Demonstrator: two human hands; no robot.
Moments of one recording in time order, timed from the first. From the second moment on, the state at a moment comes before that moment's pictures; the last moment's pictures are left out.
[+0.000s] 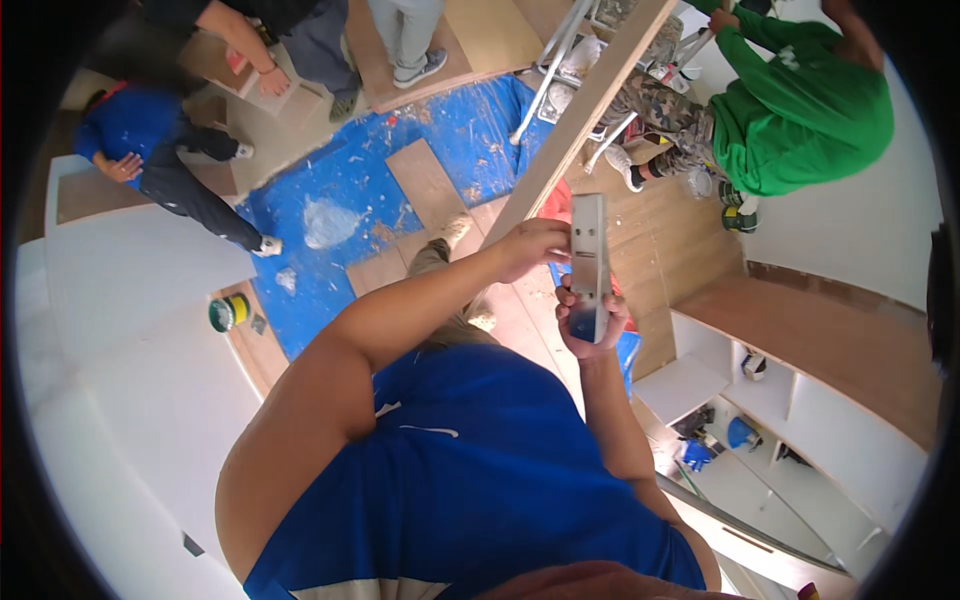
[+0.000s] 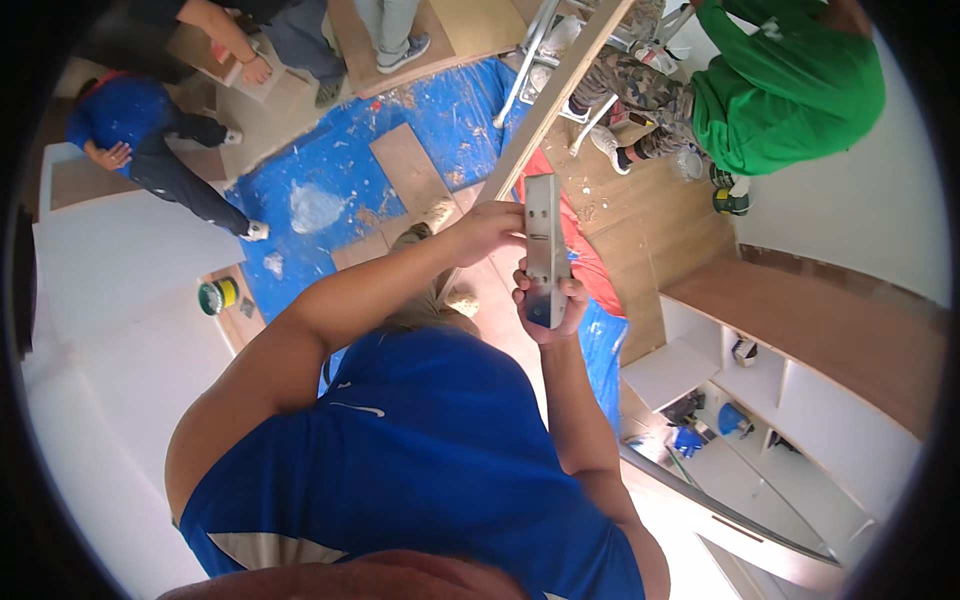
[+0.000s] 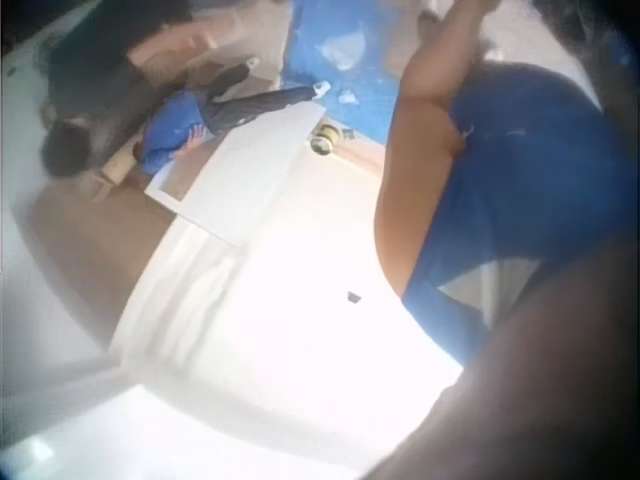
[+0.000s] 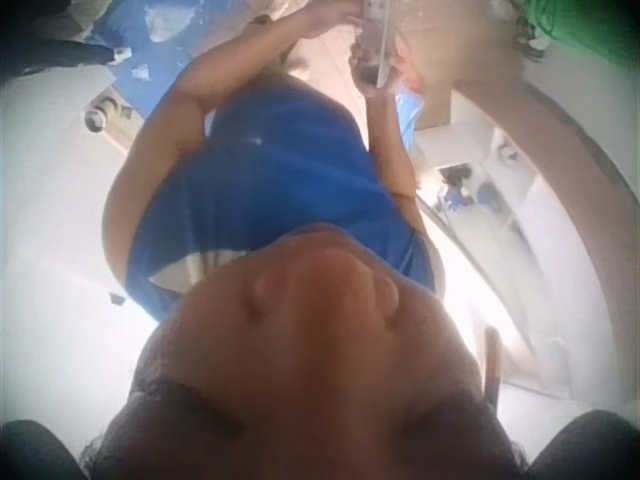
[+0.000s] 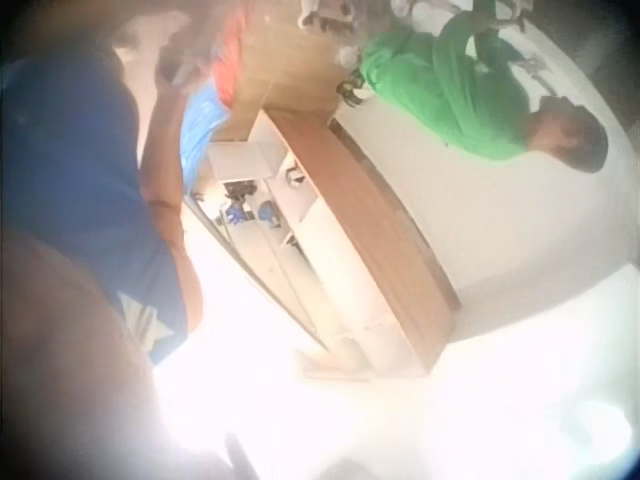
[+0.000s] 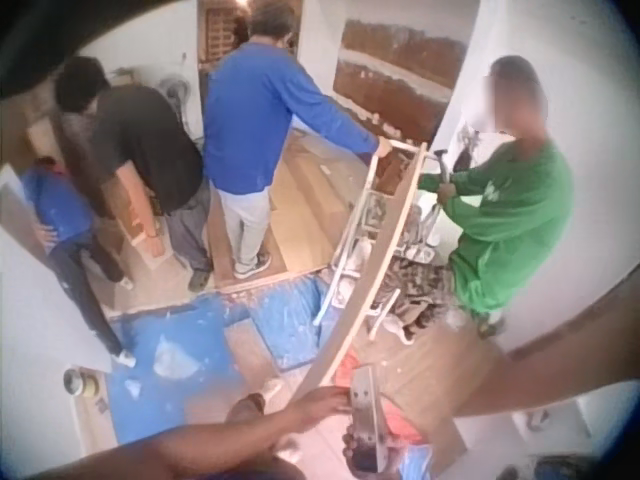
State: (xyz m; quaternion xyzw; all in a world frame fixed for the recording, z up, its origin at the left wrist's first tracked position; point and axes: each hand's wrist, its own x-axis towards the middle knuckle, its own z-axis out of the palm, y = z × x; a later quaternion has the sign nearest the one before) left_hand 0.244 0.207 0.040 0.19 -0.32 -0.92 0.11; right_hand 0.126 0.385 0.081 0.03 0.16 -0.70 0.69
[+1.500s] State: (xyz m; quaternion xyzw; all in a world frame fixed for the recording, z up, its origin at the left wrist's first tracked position) left_hand 0.139 0.069 -0.077 0.20 -0.79 -0.40 0.41; right_hand 0.120 0.253 -0.079 -0.45 0.83 -0.33 0.05
